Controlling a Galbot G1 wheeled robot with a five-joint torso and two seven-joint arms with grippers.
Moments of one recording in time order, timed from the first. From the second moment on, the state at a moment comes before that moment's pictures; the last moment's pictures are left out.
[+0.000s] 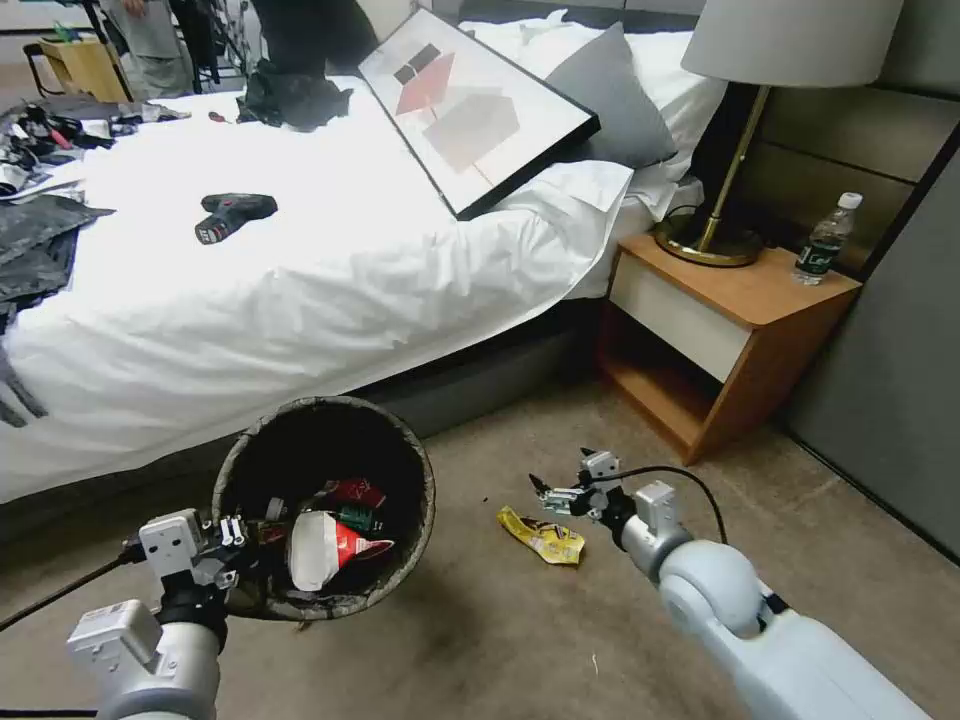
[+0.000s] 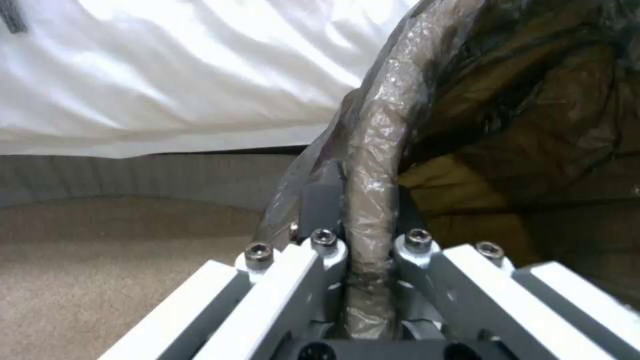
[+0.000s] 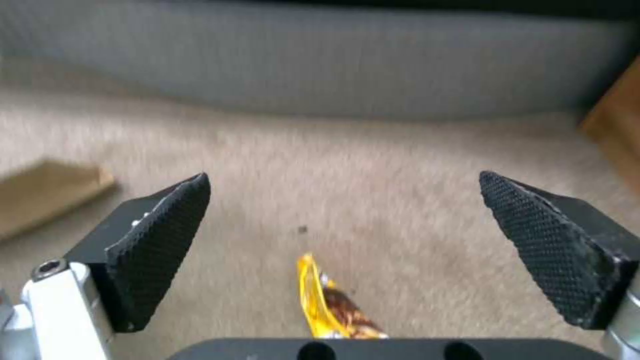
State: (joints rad) left arm 1.83 -1.45 -0.69 -2.50 -0.38 0.38 -0.29; right arm -1.03 0.93 -0.01 1.78 0.53 -0.35 0.03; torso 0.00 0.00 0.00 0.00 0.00
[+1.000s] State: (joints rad) left arm 1.83 -1.45 -0.69 -2.50 -0.38 0.38 -0.29; right arm -0.76 1.14 -0.15 1.20 0.49 -0.36 -0.10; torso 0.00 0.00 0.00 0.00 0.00
